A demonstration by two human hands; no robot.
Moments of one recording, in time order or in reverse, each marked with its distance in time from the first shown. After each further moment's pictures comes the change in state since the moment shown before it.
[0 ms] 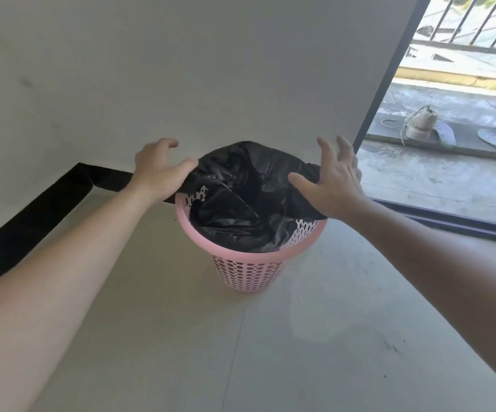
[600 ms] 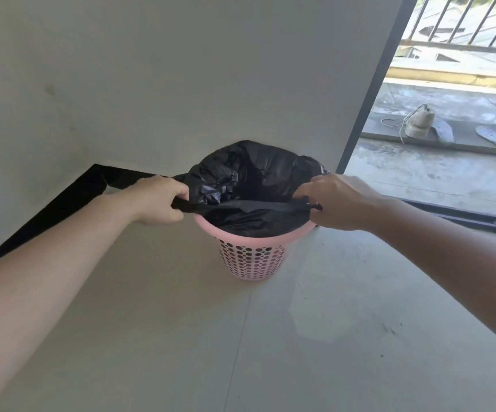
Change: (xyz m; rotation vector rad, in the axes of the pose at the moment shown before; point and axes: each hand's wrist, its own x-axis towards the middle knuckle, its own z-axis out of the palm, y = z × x) left_hand -0.047 -0.016 -0.036 0.660 -0.498 0.257; right_hand -0.046 -0.001 -0.034 -0.408 -0.327 -0.444
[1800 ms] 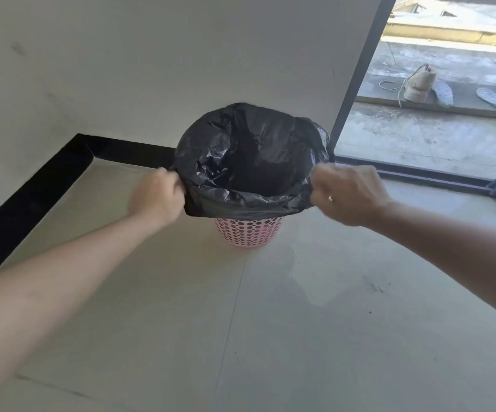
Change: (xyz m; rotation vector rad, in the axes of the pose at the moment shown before) left_hand -0.004 0.022 0.082 -0.229 0.499 -0.206; right_hand -0.044 0.013 0.053 0.081 0.399 -0.028
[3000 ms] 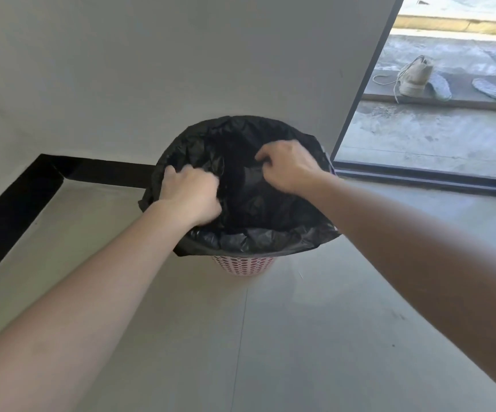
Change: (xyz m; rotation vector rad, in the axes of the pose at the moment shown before) left_hand 0.074 0.075 0.016 0.547 -0.343 0.254; right_hand 0.144 -0.008 0.070 0.216 -0.255 0.438
